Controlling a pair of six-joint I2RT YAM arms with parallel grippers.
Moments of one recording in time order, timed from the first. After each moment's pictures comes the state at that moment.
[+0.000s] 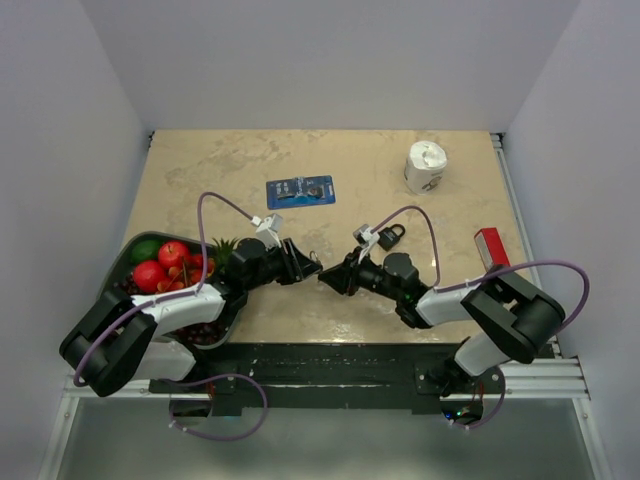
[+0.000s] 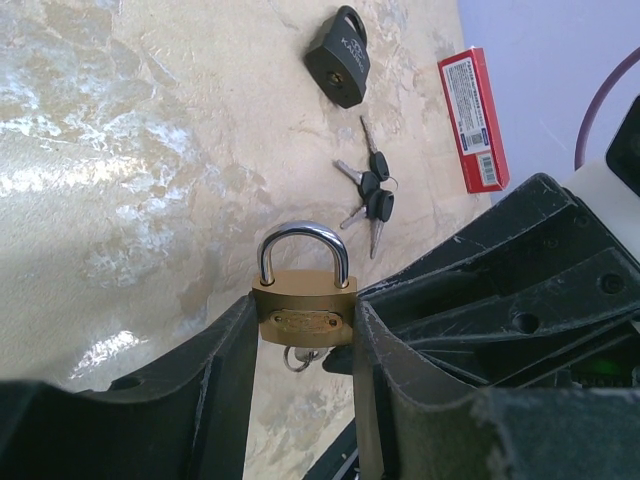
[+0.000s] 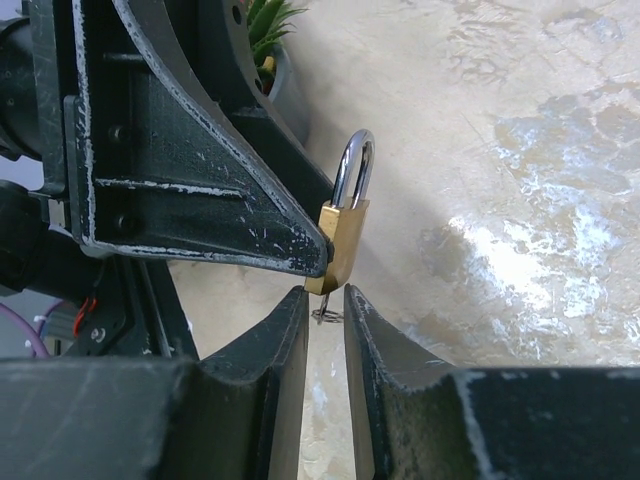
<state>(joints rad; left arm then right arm) -0.66 1.29 0.42 0.50 0.20 -0.88 0.75 1.51 0.34 1.02 -0.31 0.52</state>
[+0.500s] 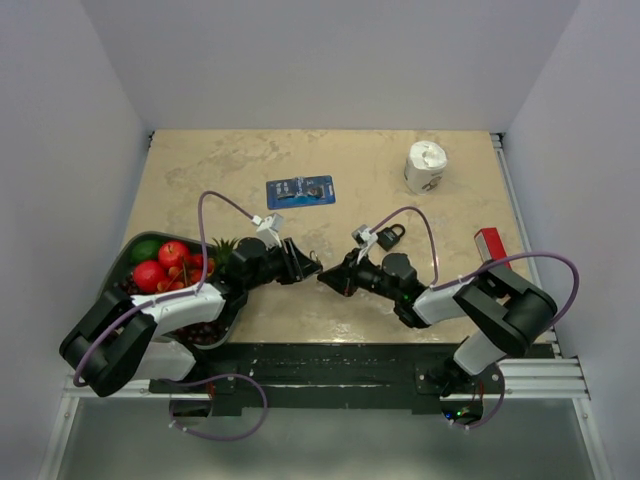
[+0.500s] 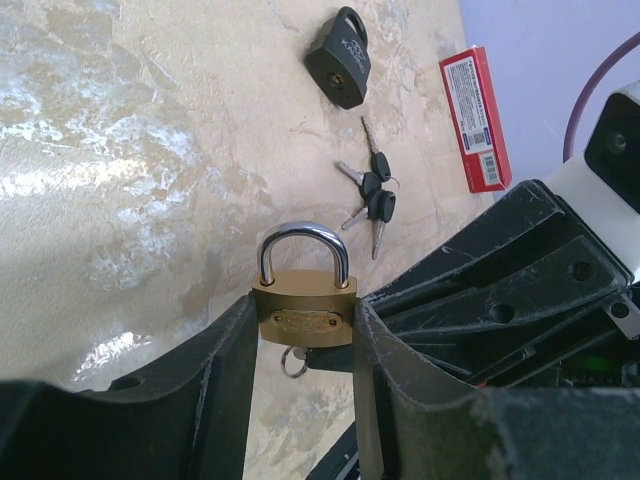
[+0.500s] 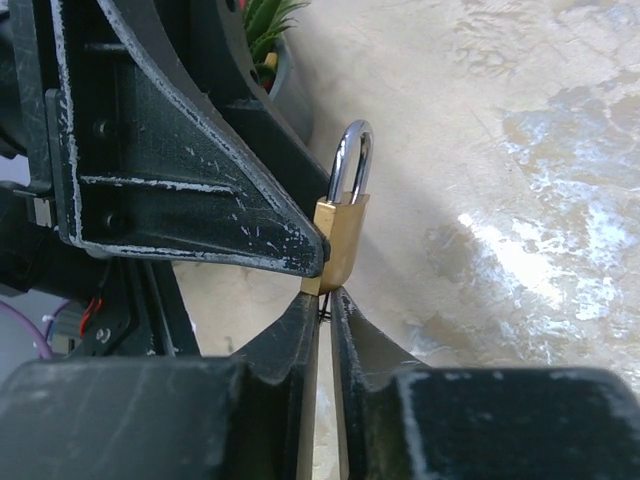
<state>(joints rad) -0.66 1.29 0.43 0.49 0.20 -0.87 0.75 1.56 0.34 1.07 -0.32 0.55</state>
